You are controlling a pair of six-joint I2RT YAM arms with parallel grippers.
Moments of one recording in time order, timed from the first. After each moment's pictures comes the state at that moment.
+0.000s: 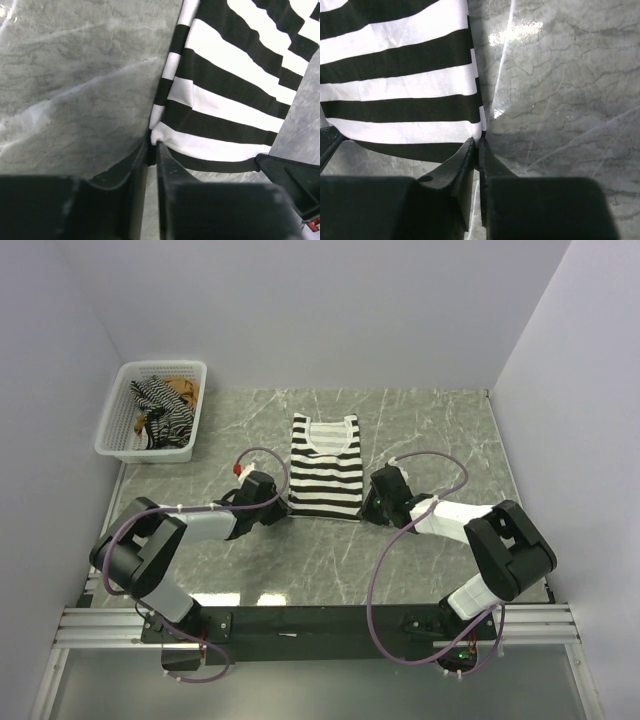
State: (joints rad) left arm -0.58 1.57 0.62 0.20 -0.07 -1.03; right arm 0.53 1.53 0.65 -0.01 0.03 0.85
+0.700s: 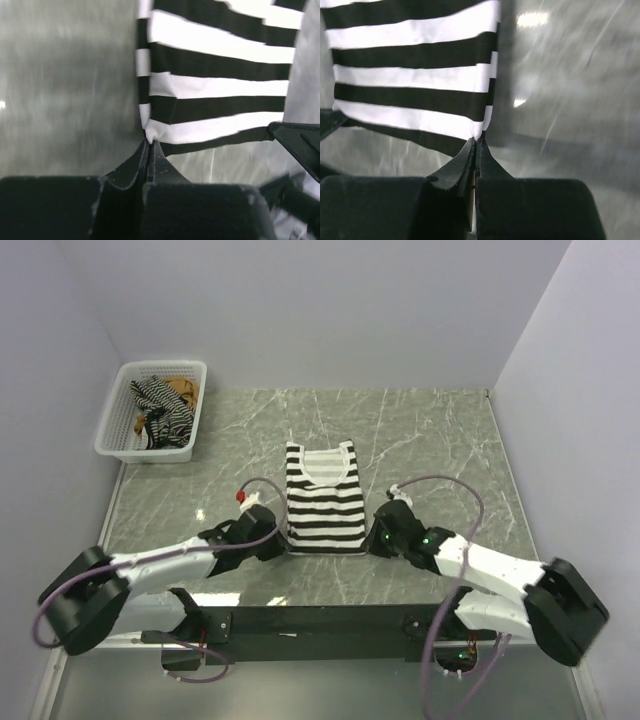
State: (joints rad) left arm -0.80 1.23 0.45 -0.03 -0.10 -1.08; right arm 0.69 1.14 0.44 -0.17 0.07 0.87
